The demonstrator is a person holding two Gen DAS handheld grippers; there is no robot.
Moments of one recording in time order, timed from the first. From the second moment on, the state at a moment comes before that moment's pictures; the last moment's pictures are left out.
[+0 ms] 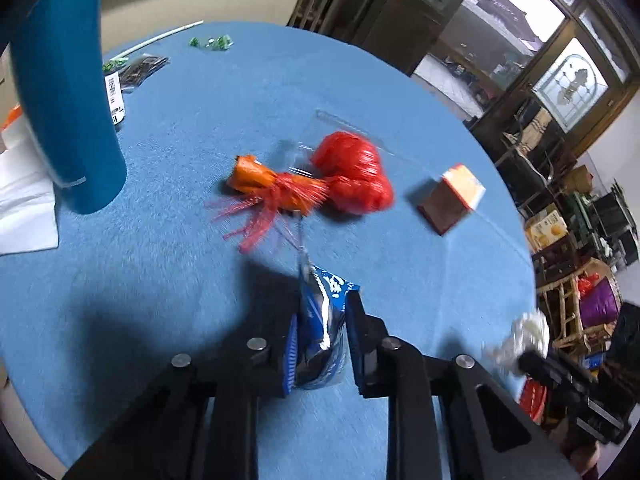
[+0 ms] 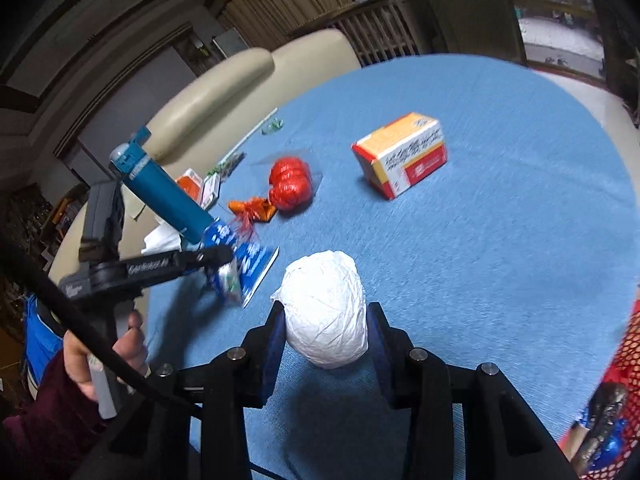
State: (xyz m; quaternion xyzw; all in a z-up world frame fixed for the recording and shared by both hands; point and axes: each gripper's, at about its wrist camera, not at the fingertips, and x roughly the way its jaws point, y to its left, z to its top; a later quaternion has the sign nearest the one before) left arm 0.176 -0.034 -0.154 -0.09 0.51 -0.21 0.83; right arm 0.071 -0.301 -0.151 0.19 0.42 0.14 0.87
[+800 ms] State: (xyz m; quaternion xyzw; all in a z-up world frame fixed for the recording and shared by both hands) left arm 0.093 -0.084 -0.084 -0.03 0.44 -0.30 0.84; right arm -0.003 -0.372 -0.109 0.21 0.37 0.06 0.90
